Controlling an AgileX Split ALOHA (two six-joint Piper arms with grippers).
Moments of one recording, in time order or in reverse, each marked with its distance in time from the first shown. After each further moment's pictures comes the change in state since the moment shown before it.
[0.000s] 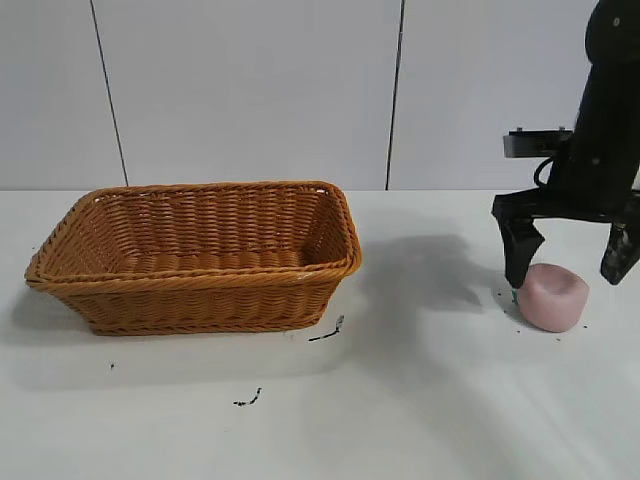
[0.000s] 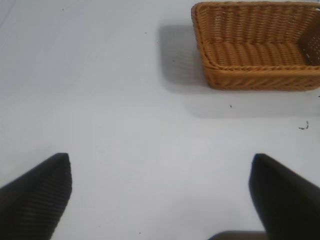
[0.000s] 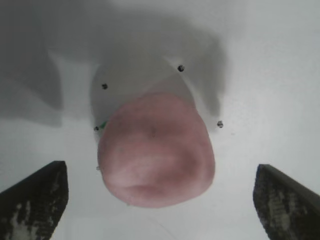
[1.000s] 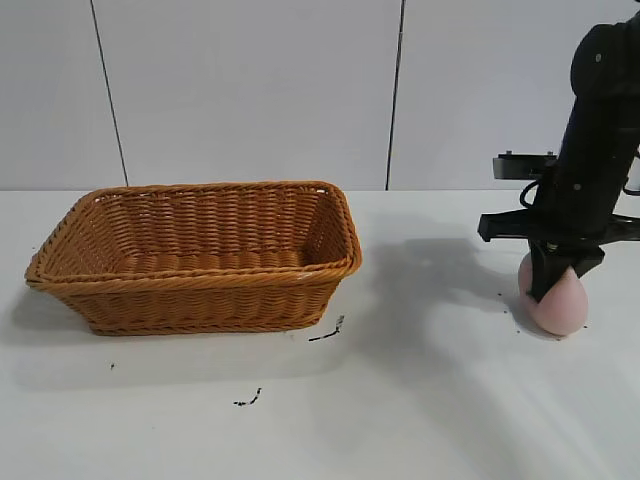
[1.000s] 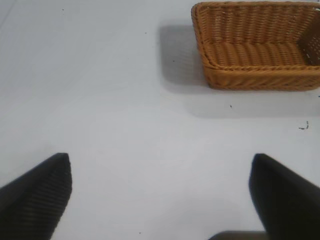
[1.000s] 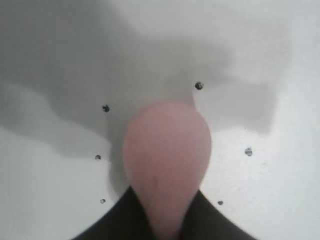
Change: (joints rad) left arm 0.000 0.000 0.000 0.000 0.000 0.000; right arm 0.000 0.021 -0.005 0.043 -0.024 -0.013
